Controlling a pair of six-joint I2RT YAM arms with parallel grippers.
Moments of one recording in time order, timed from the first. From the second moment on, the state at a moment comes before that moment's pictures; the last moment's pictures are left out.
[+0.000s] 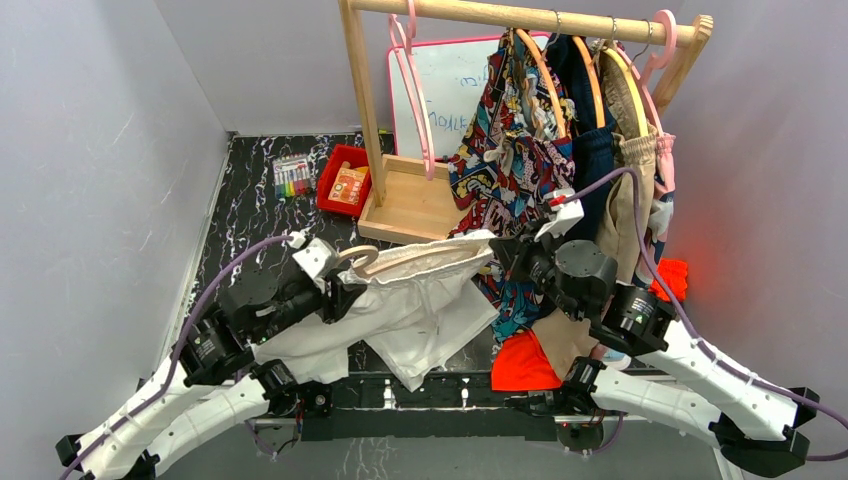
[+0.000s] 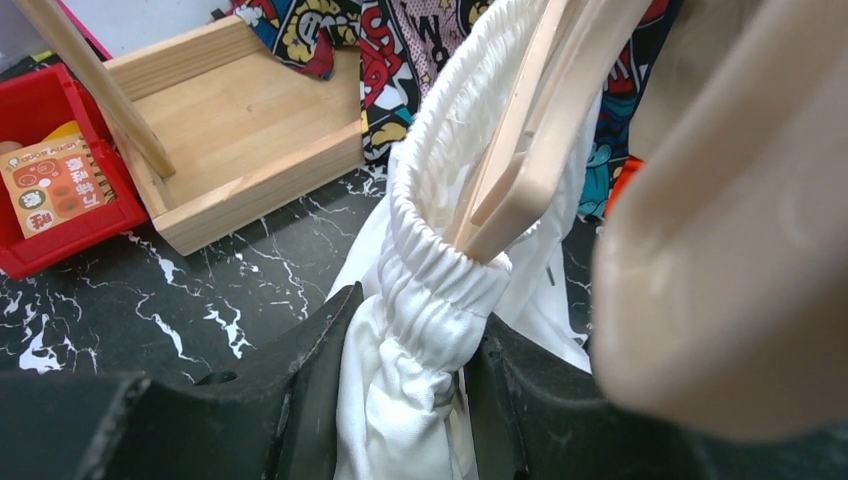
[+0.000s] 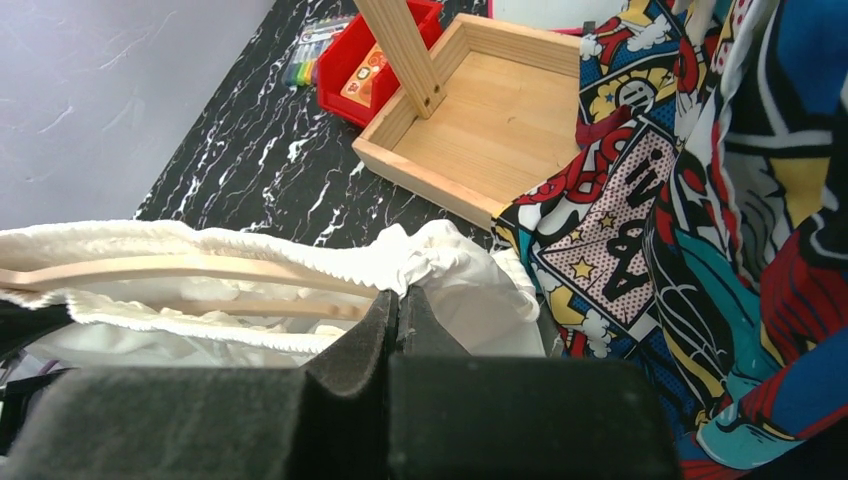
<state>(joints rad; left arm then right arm) -0.86 0.47 0.78 -0.53 -0.02 -0.05 1.02 0.70 0.93 -0.46 0.46 0.48</state>
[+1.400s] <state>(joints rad) -0.86 0.70 0.86 -0.18 0.18 -0.16 1.01 1.06 1.20 -0.26 -0.12 0.58</state>
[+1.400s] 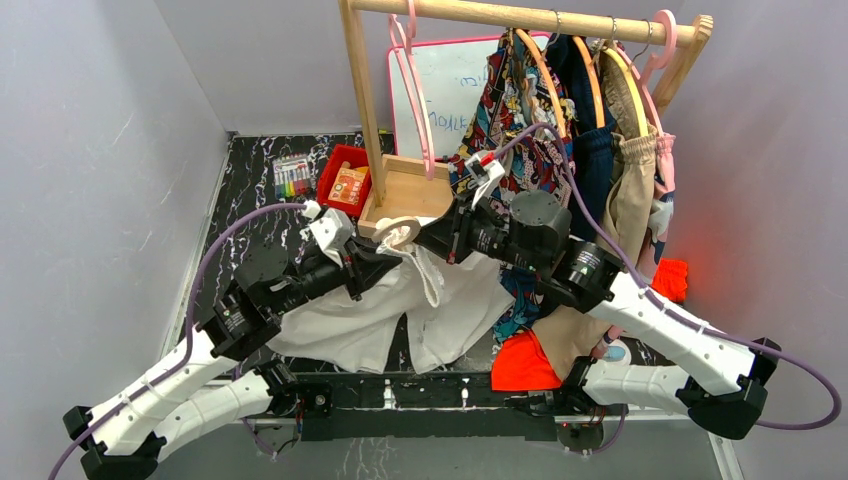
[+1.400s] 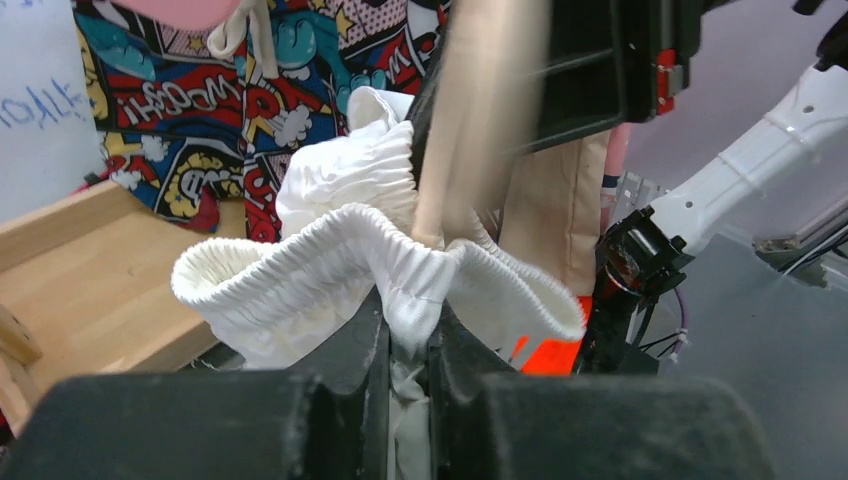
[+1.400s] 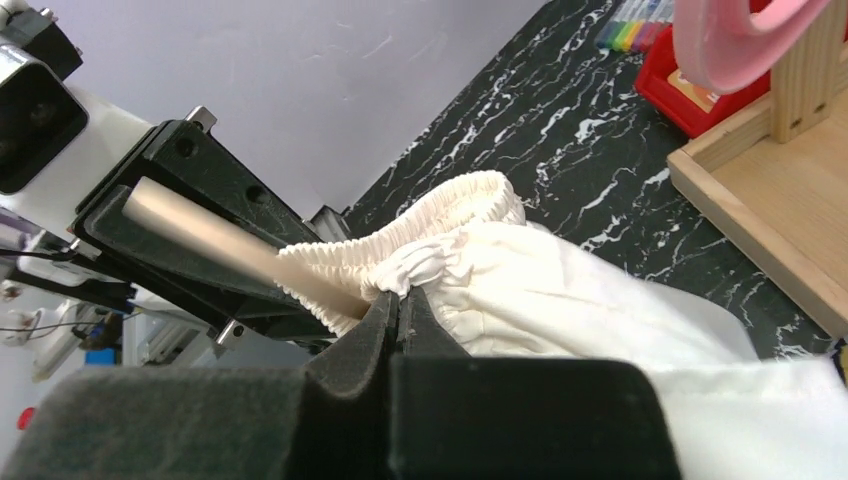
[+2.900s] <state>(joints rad) -0.86 0.57 0.79 -0.19 0.43 -0.23 1.01 0.94 1.35 -0.41 -0.33 0.21</state>
